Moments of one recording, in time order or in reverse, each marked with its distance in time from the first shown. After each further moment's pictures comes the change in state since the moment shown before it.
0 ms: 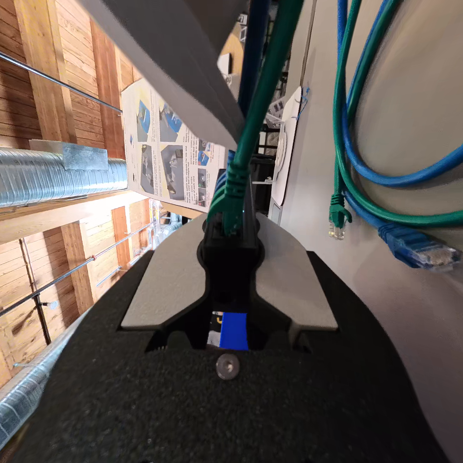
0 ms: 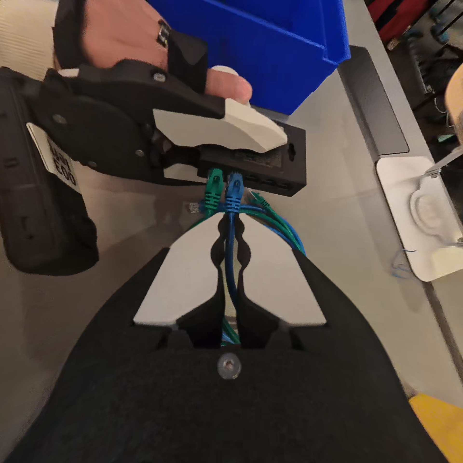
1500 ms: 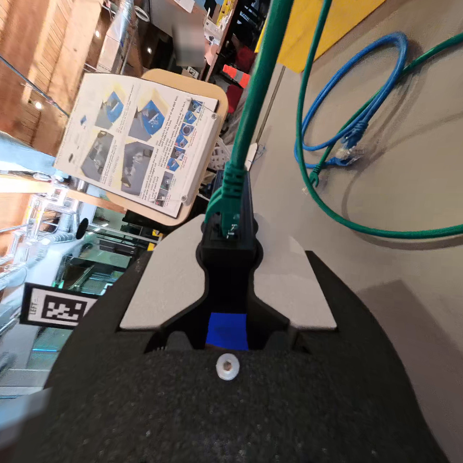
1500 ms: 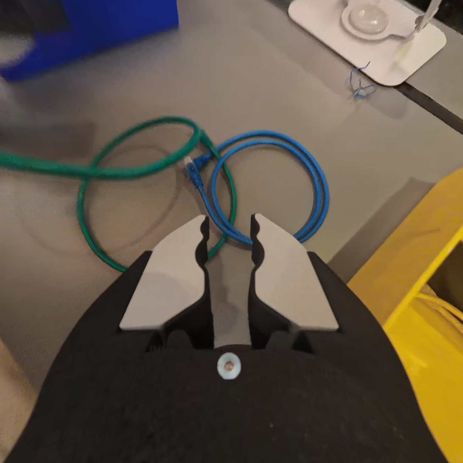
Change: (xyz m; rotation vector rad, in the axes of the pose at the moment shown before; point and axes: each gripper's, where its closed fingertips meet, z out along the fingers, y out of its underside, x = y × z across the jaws) left arm -0.033 0.004 -0.071 0.169 0.268 -0.400; right arm 0.023 0.105 -0.088 -0.064 0.191 0.533
